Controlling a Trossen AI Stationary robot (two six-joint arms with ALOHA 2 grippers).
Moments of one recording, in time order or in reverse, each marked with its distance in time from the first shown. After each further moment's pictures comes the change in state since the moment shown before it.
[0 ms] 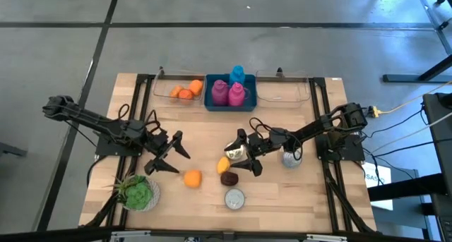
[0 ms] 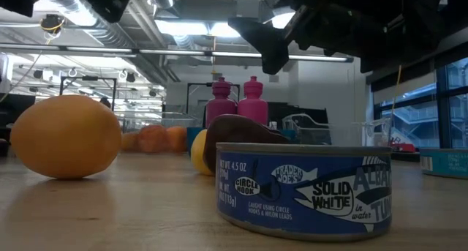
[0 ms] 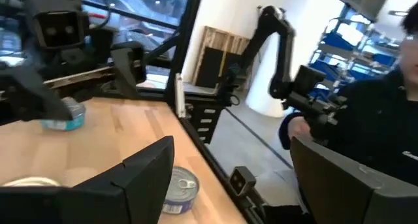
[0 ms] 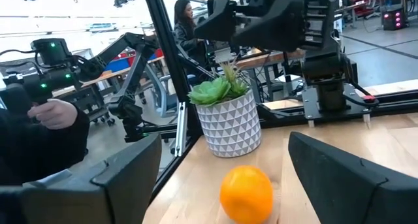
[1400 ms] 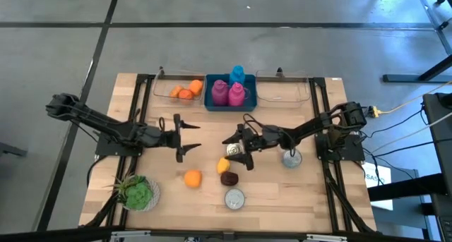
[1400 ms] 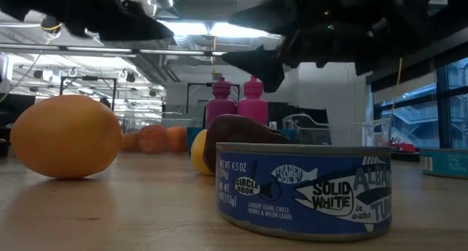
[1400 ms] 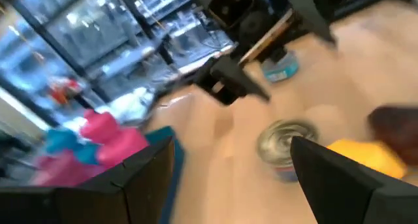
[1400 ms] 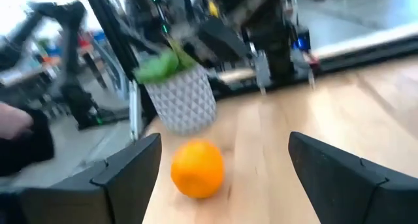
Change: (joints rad) left arm 0.000 0.188 0.025 -0.067 -0.723 0.681; right arm -0.043 0.000 0.039 -0.188 0.090 0.025
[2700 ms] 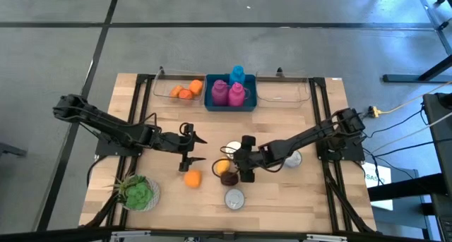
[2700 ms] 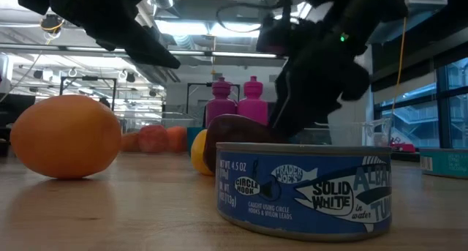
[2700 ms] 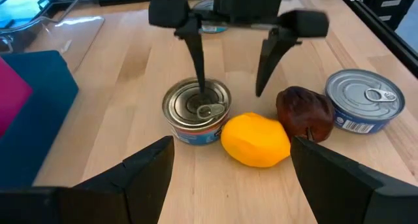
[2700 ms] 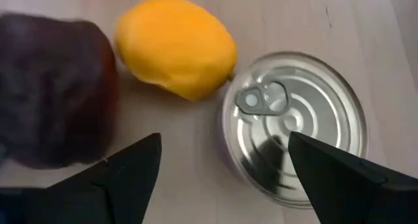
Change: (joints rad) left arm 0.010 0.212 0.177 -0.259 0.249 -0.429; right arm 0.201 0.056 0.401 -1.308 0.410 -0.105
